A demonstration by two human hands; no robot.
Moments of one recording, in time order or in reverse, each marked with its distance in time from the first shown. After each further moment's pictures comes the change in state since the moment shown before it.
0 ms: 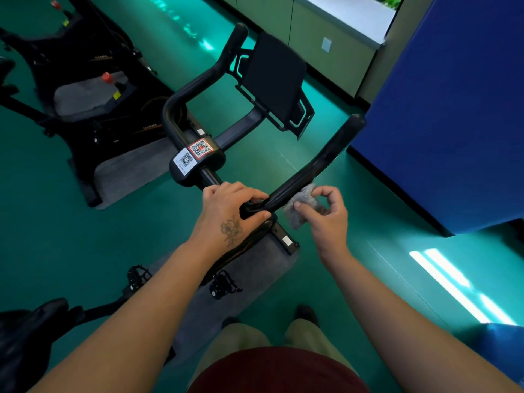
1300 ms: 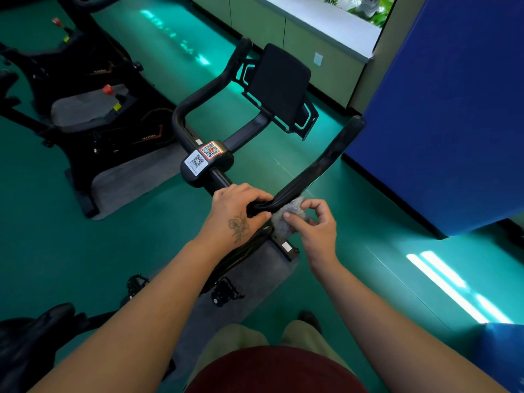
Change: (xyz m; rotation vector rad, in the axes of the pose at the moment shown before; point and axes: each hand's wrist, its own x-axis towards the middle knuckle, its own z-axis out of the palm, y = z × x) left_hand -0.008 -0.008 -0.008 -0.081 -0.034 0.027; right_hand -0.041 0.005 0.029 -0.044 0.033 0.035
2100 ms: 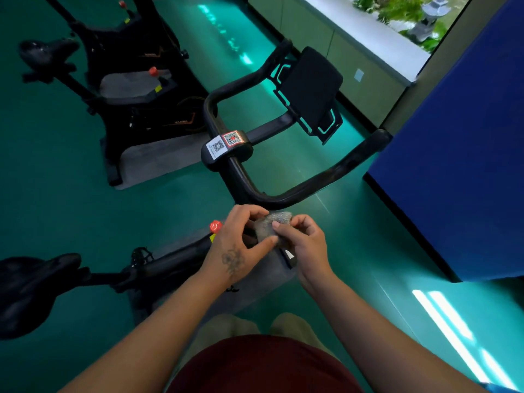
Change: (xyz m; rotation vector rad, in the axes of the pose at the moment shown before) left_hand -0.080 0.040 0.031 -0.292 0.214 -0.216; right_hand -0.022 -0.010 -0.002 0.169 -0.304 0.278
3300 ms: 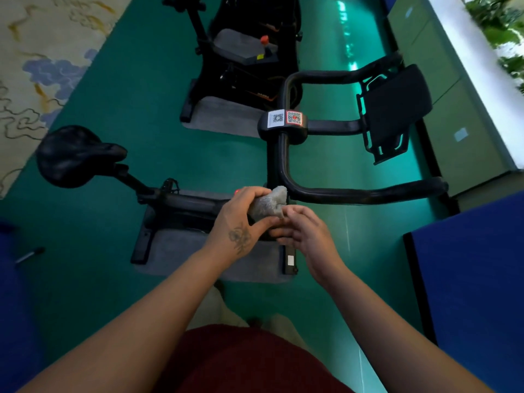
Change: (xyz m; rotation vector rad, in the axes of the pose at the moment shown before) left_hand -0.032 0.020 0.049 0.059 0.461 -0.225; right_hand 0.021 -0.045 -0.026 -0.423 -0.572 0.227
